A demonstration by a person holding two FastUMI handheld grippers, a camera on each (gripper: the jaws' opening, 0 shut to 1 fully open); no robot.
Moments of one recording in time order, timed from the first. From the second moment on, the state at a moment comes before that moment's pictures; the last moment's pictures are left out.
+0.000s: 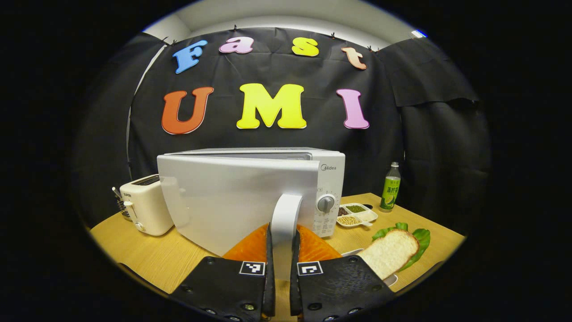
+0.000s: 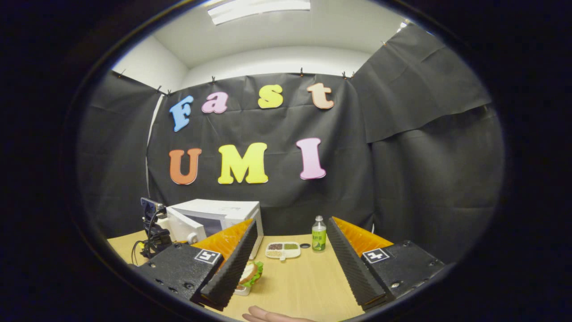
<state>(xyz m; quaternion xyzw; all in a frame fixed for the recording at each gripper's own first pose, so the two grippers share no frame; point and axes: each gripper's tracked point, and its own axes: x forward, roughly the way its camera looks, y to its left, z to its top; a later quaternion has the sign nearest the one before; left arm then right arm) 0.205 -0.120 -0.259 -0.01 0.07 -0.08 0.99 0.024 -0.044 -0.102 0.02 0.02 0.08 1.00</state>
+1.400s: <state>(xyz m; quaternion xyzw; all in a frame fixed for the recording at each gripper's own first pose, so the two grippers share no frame) 0.037 0.159 -0.306 0.00 0.14 -0.02 0.99 -0.029 0.116 -0.109 0.01 0.03 0.16 0.99</state>
